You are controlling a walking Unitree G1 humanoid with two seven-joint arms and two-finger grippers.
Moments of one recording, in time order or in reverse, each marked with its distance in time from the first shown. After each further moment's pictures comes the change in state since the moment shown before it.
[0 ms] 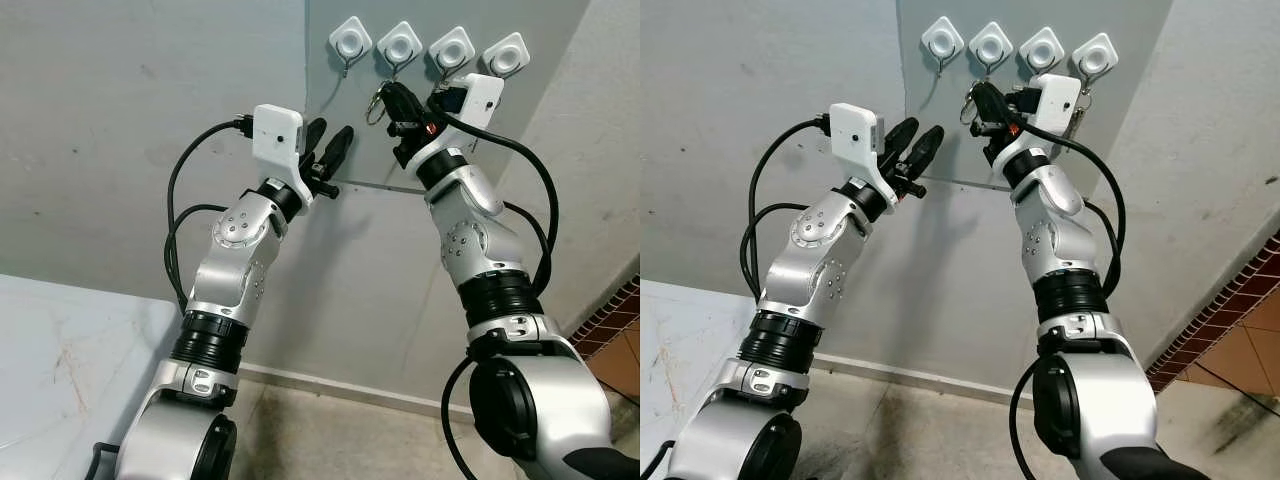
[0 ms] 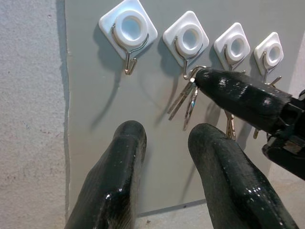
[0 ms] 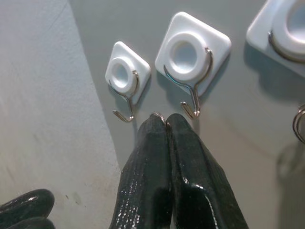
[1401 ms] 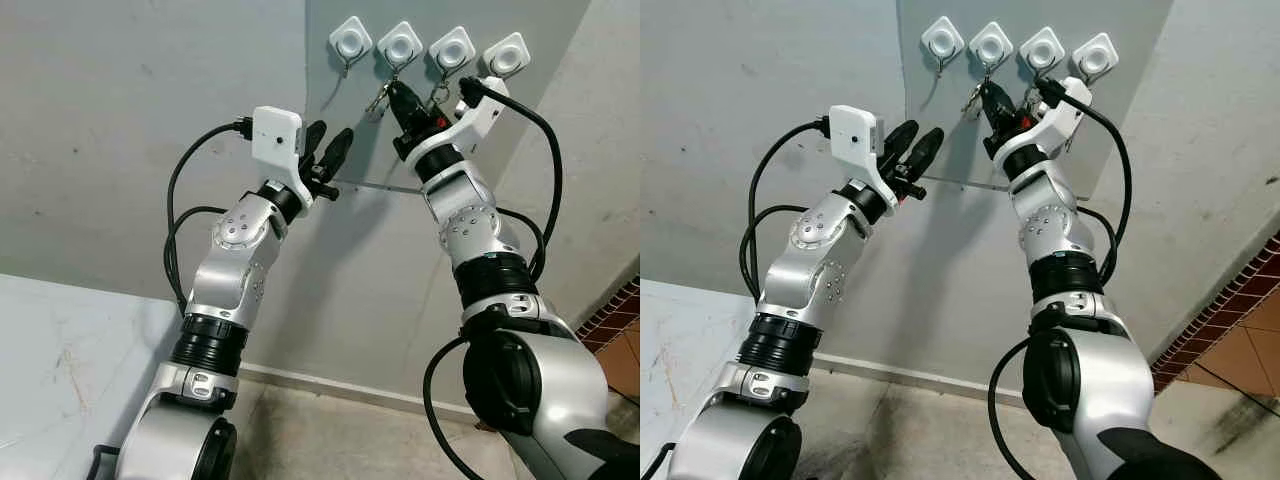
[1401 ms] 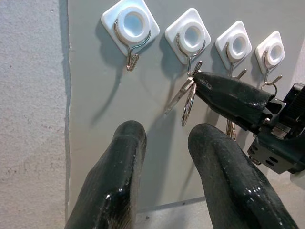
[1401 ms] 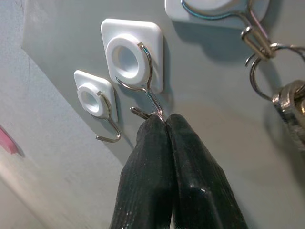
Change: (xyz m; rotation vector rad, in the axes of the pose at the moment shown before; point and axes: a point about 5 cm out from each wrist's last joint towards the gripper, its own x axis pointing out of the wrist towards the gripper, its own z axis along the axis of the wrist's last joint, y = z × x) left arm -0.002 0.000 -0.001 -0.015 0.008 0.006; right arm 0.007 -0.008 -0.004 0.398 -0.006 -0.080
